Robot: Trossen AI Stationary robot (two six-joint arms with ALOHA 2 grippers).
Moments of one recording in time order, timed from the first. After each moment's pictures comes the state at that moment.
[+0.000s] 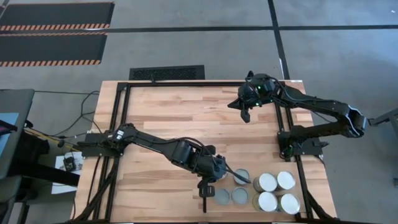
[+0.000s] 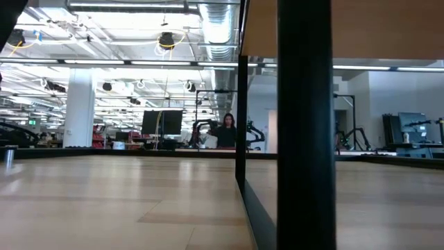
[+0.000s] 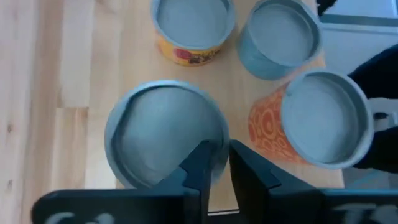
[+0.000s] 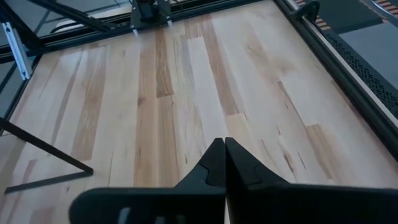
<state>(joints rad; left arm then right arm) -0.36 2.20 2.35 -1.14 -0.04 -0.34 -0.48 1.12 0.90 -0.36 -0.36 -0.05</state>
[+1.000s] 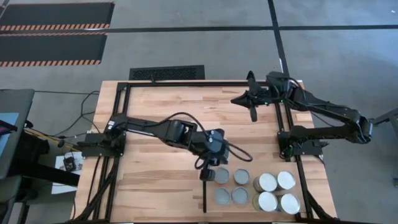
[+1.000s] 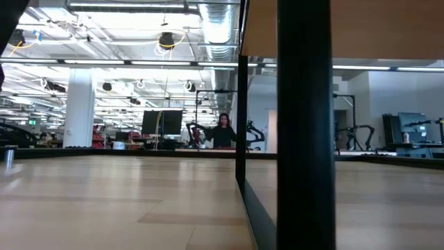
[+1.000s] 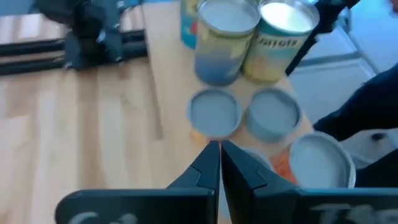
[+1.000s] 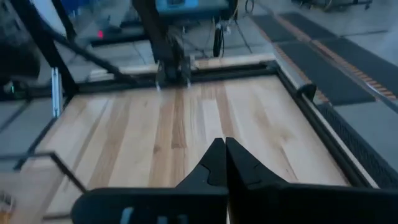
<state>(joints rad) -0.25 2.05 2.25 -0.90 0.06 -0.06 -0.48 0.97 0.88 -0.23 -0.43 -0.07</state>
